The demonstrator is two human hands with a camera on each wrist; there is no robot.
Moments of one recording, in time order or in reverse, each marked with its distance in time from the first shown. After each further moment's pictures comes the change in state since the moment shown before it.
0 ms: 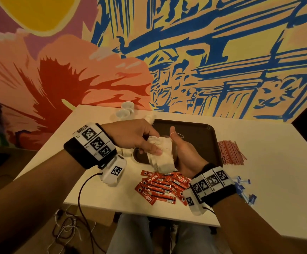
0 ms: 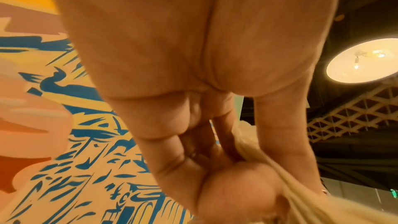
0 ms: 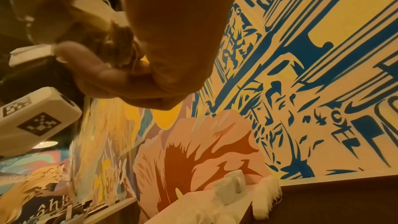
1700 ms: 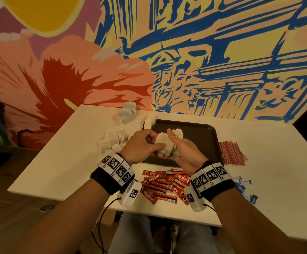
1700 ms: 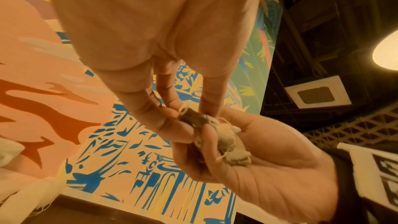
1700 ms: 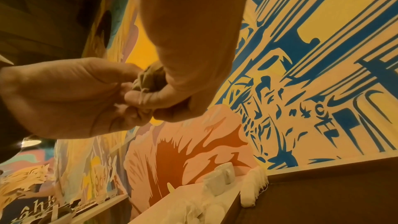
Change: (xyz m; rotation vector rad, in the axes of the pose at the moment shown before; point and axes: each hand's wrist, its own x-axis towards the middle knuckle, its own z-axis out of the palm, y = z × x) left_hand 0.033 -0.046 0.066 -0.393 0.698 -0.134; right_hand 0.005 0.000 -0.004 0.044 0.006 -0.129
